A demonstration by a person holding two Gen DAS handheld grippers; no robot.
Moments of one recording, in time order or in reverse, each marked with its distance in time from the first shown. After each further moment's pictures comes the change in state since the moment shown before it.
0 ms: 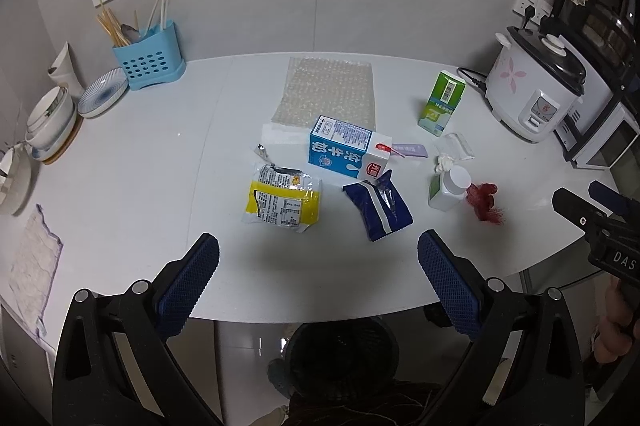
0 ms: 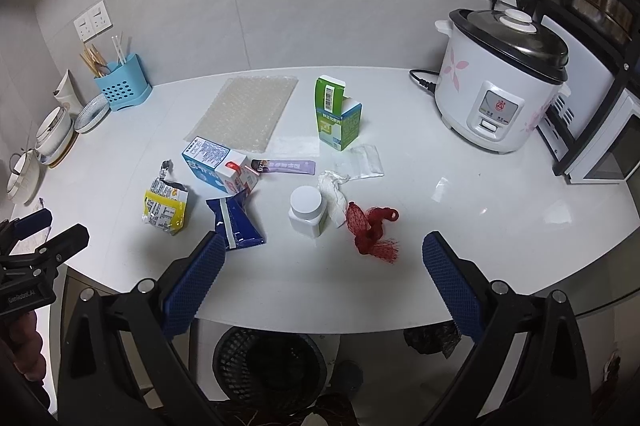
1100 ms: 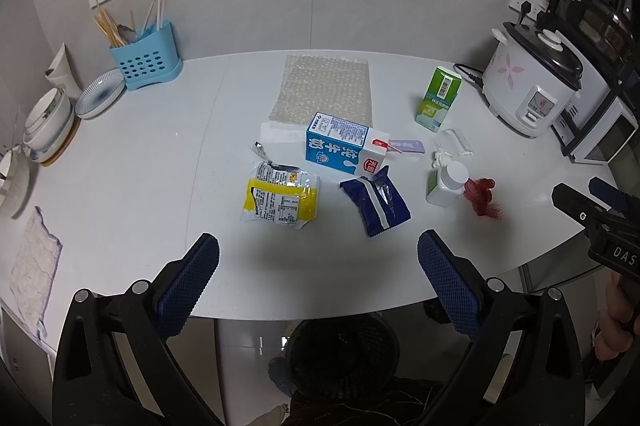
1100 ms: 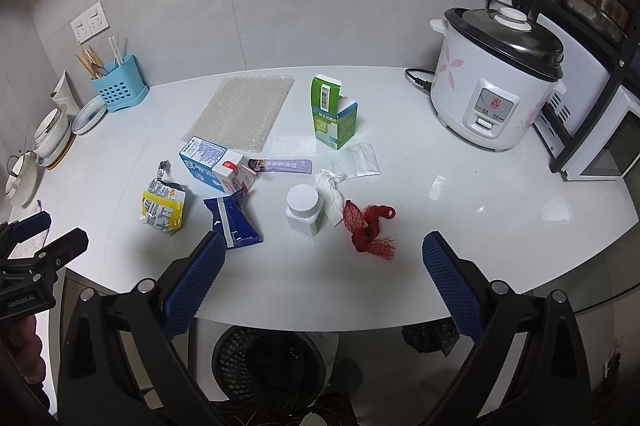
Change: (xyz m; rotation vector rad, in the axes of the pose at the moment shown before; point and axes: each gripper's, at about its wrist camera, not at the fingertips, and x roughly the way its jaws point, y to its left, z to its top) left arm 0.001 -0.003 0.000 0.013 0.008 -0.003; right arm 0.000 -0.003 0.001 0.005 0.004 -0.006
